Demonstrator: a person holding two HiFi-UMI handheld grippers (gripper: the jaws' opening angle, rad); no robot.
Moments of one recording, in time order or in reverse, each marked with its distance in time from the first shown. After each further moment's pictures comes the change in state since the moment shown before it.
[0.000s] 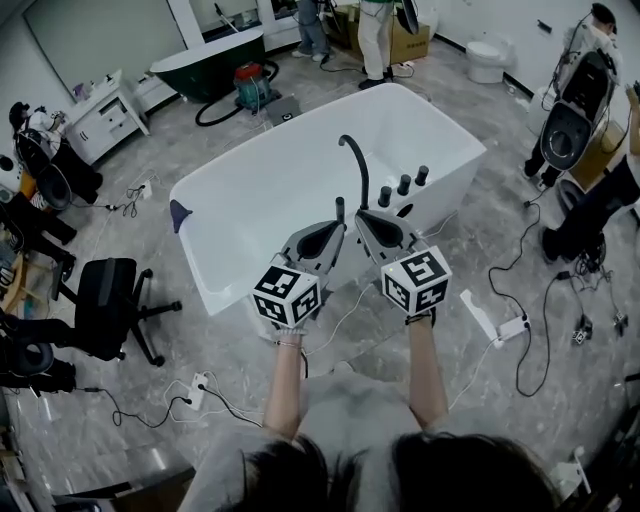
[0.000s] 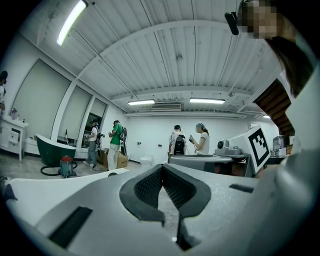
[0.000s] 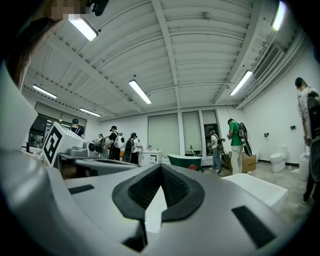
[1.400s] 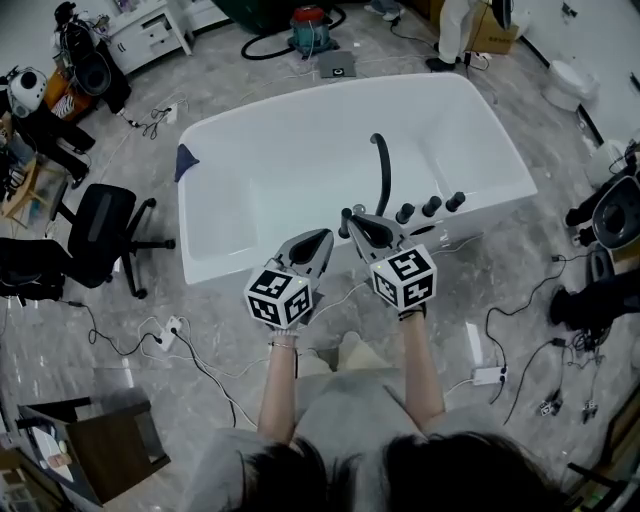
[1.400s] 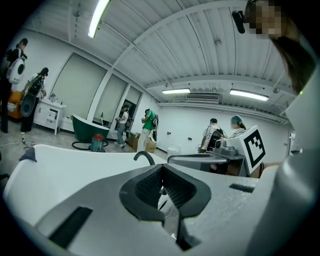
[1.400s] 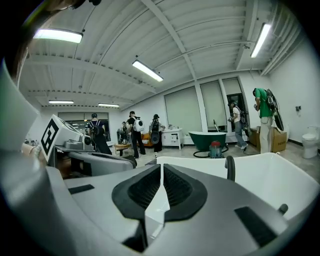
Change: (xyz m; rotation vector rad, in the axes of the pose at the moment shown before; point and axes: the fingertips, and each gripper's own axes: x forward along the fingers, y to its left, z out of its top) left arm 0.095 0.115 -0.093 -0.226 0.106 0.349; right arm 0.129 -0.103 -0.110 0.052 0.261 0.325
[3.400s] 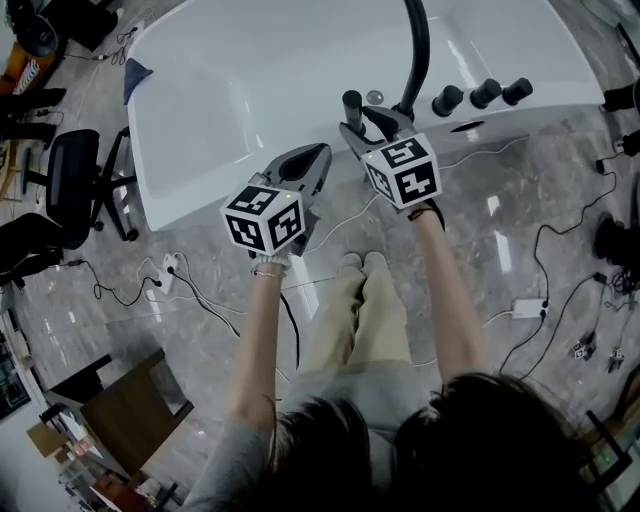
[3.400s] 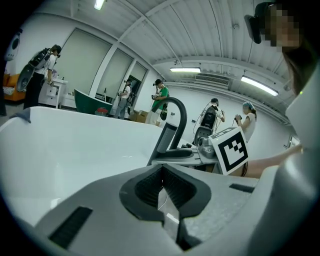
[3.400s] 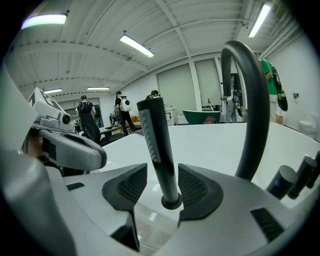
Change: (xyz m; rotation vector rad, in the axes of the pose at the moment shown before) left arm 0.079 0.116 -0.202 -0.078 0.212 -0.005; right arm 0.146 -0.085 -0.233 0.036 0.199 -0.053
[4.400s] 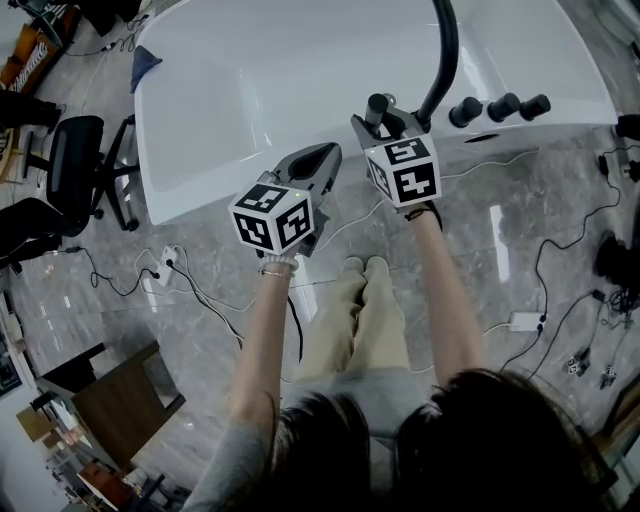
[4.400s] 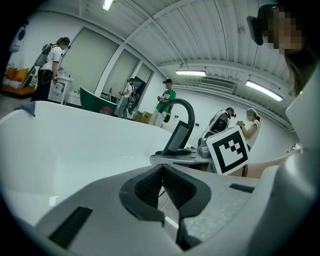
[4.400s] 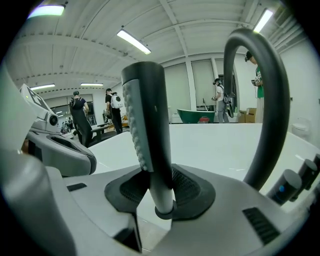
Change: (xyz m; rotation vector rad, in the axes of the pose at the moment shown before) left arm 0.006 0.017 -0.002 -0.055 -0.026 0.022; right arm 0.025 -0.012 0.003 0.000 0.023 -0.079
